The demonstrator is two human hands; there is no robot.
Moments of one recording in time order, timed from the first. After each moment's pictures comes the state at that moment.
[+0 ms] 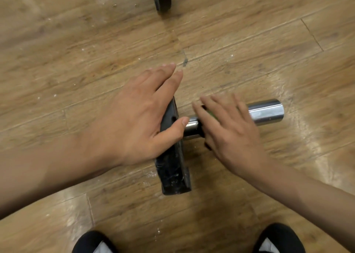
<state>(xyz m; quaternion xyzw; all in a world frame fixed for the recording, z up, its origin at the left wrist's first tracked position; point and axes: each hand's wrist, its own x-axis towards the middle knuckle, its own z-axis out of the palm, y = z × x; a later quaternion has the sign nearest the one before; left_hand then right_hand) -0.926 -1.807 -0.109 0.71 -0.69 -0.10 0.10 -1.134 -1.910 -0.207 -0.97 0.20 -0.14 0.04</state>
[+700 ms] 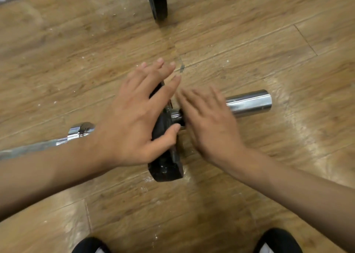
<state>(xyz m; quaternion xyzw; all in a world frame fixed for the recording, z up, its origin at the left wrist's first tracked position) -0.927 -1.808 -0.119 0.69 -0.71 -0.03 0.13 -1.093 -1.916 -0.210 -0.95 0.23 -0.19 0.06</state>
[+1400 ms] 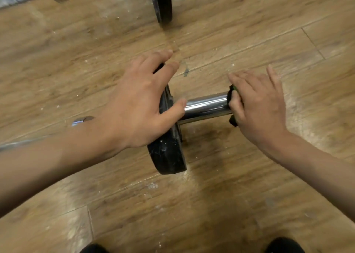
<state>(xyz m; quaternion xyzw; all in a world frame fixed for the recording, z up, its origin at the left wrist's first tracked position) -0.910 -1.844 -0.109 0.75 -0.64 -0.09 0.14 -1.122 -1.990 -0.206 -0.91 0.36 -0.21 0.04</state>
